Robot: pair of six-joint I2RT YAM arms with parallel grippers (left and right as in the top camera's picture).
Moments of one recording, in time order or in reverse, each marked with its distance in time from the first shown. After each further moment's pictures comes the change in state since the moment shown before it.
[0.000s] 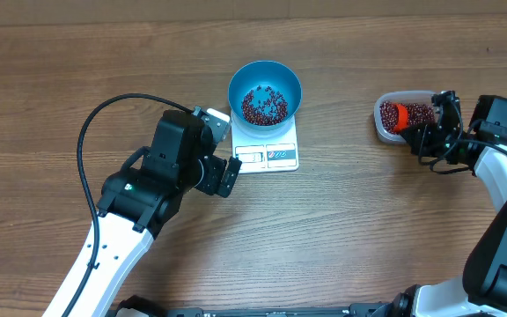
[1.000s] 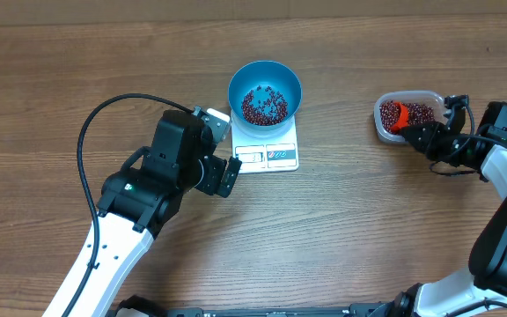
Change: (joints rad) left arm 0.000 0.000 0.000 0.000 0.000 0.000; right arm -0.066 0.089 0.000 0.046 -0.208 0.166
